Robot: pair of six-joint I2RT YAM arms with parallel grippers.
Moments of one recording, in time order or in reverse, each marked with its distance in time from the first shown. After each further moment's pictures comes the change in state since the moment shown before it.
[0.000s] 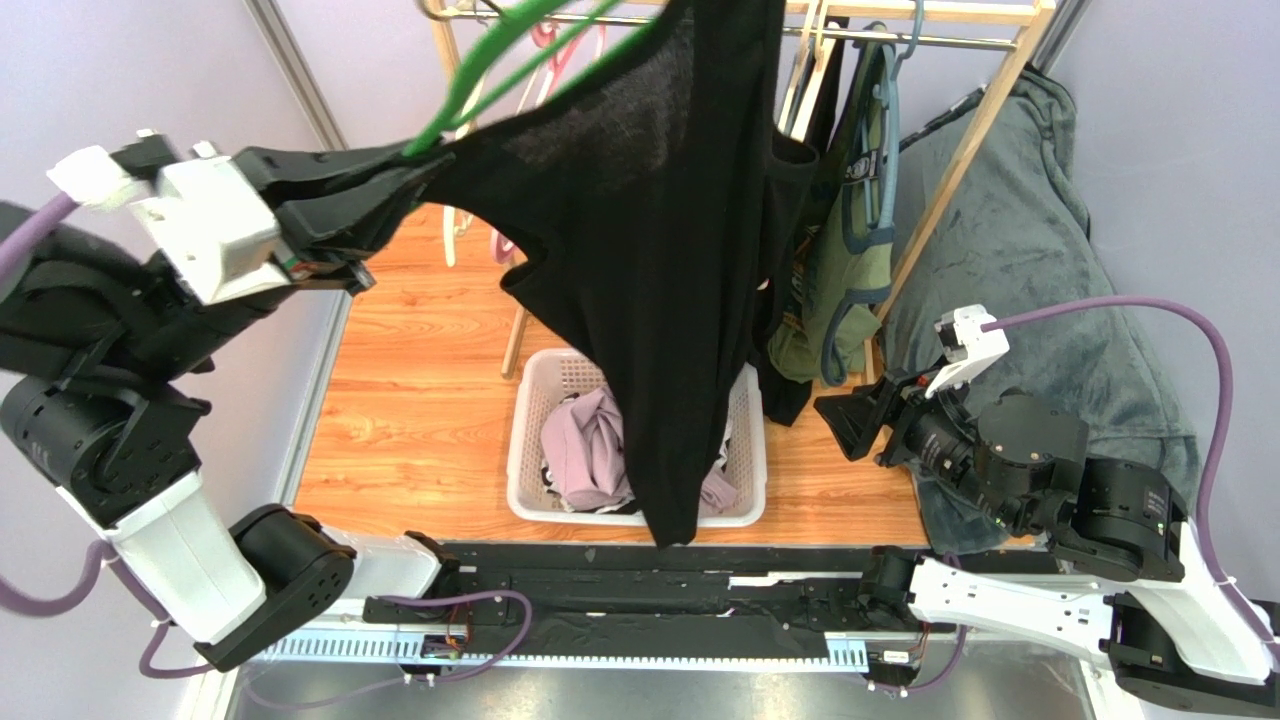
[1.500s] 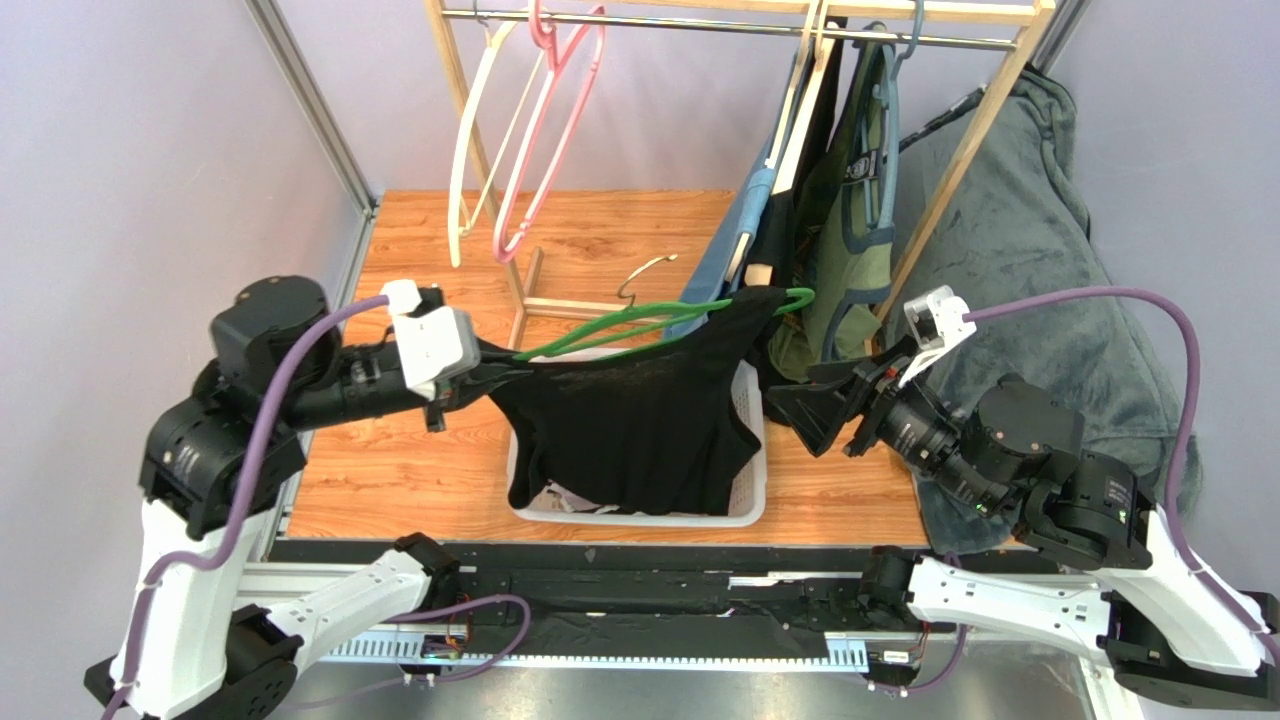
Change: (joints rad) left arm 0.000 -0.410 -0.902 -0.145 0.159 0.055; right arm 0.000 0.034 -0.043 0.262 -0.157 -0.087
